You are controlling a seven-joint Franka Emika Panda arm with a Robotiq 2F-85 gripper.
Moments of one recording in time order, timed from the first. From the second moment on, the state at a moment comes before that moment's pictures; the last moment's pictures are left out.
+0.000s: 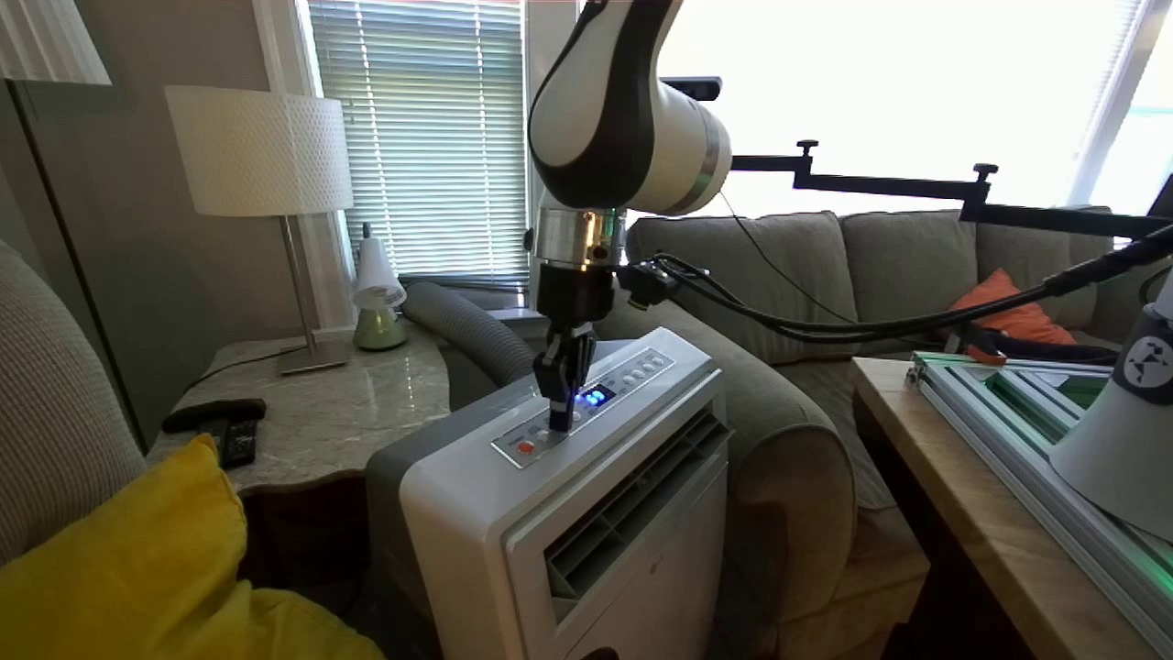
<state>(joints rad) -0.34 0.47 0.18 -2.35 0.41 2.83 -0.43</state>
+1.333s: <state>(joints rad) -0.34 0.48 0.17 -2.34 0.41 2.81 -0.42</state>
